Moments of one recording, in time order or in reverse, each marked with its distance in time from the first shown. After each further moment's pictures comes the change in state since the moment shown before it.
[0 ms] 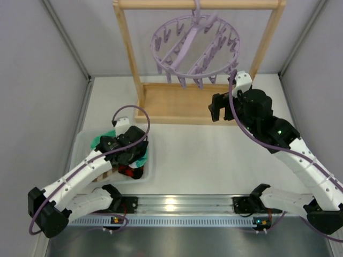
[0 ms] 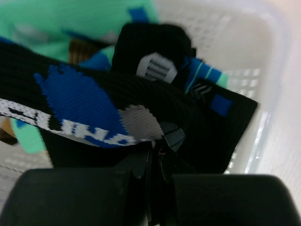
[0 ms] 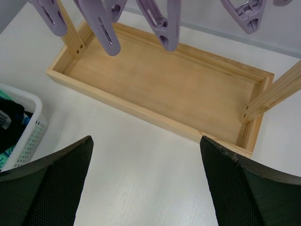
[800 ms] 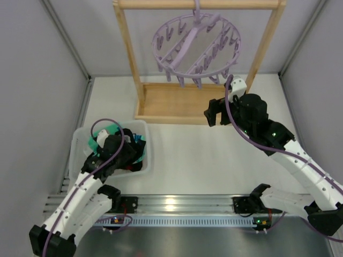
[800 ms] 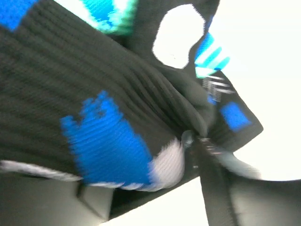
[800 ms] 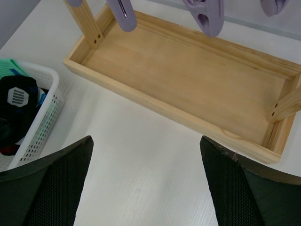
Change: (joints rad) left arm 0.323 -0.317 -0.384 0.261 0.305 -0.214; right arm -0.001 -0.025 -0.111 0.082 -0.092 0.040
